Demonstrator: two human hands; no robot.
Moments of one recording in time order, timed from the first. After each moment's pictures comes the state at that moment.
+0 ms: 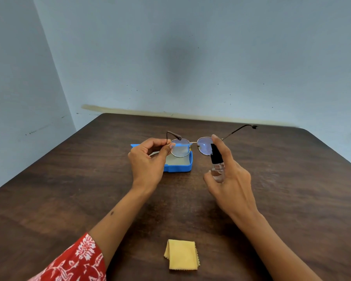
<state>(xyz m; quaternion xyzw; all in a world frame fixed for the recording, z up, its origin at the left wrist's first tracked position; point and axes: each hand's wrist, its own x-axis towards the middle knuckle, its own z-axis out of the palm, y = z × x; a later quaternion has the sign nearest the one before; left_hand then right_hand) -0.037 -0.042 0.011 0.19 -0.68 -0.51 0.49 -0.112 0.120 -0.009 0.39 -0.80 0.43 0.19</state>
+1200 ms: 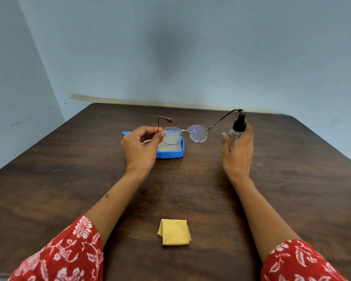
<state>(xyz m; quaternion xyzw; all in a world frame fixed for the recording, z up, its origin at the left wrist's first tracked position) -0.038 -0.041 0.009 0.21 -0.69 -0.50 0.48 -0.181 0.113 -0.029 0.20 -0.80 0.50 0.27</state>
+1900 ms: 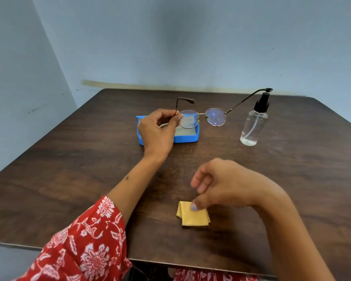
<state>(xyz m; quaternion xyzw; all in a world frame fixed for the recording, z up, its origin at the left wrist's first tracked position) -0.038 -0.038 0.008 0.20 -0.68 -0.52 0.48 -0.041 0.132 0.045 0.38 -0.85 0.20 -0.31</state>
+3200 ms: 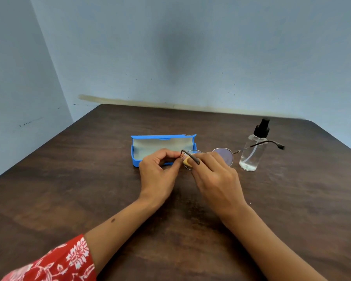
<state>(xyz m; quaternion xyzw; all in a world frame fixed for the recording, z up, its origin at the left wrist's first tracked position) -0.031 -0.025 -0.021 0.15 -0.70 -0.54 0.44 -0.102 0.089 -0.024 0.50 -0.70 0.25 0.44</state>
